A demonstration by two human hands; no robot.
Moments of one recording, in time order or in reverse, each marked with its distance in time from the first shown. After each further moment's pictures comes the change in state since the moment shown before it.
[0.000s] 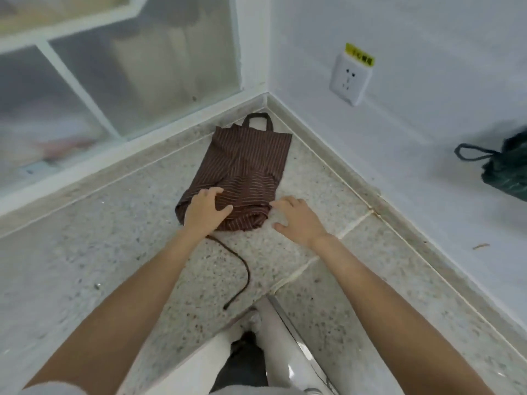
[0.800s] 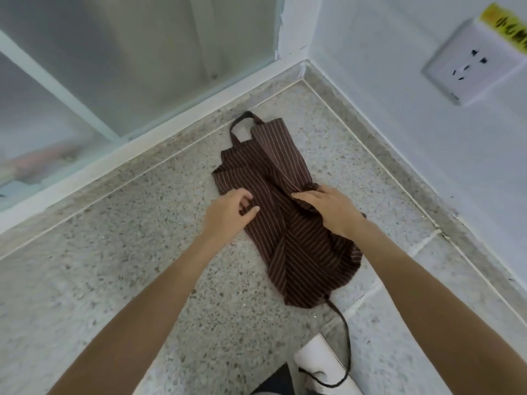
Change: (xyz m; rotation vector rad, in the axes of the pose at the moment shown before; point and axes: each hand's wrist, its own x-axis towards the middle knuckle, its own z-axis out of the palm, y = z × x) left_hand 0.099 -0.070 0.001 -0.056 -0.056 0.176; right_hand 0.155 0.022 0.023 -0.288 -0.114 -0.180
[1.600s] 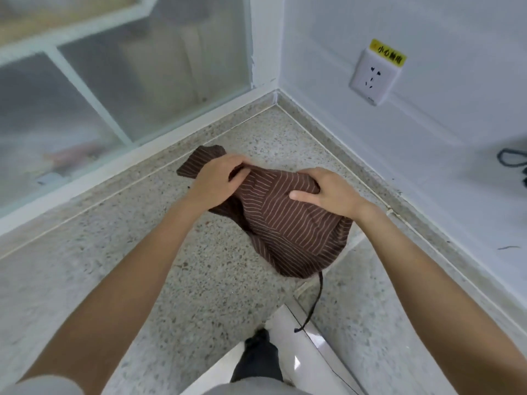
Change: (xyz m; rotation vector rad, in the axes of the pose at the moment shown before) left_hand -0.041 0.100 -0.086 -0.036 0.161 0.456; right_hand -0.111 -0.027 -0.084 0.463 0.170 0.092
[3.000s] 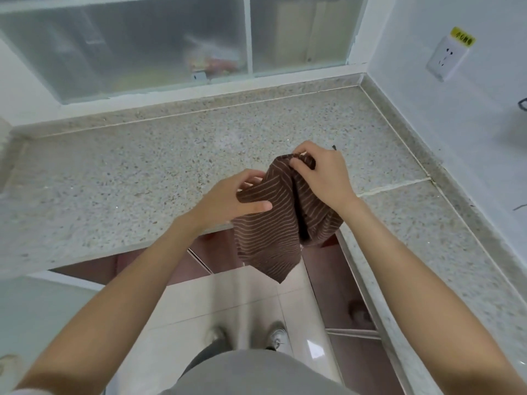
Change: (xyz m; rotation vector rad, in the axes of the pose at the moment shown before) left_hand -0.374 0.229 -0.050 -0.416 0.035 -0.555; right_hand -0.250 -0.188 0.110 0.037 0.328 -0.431
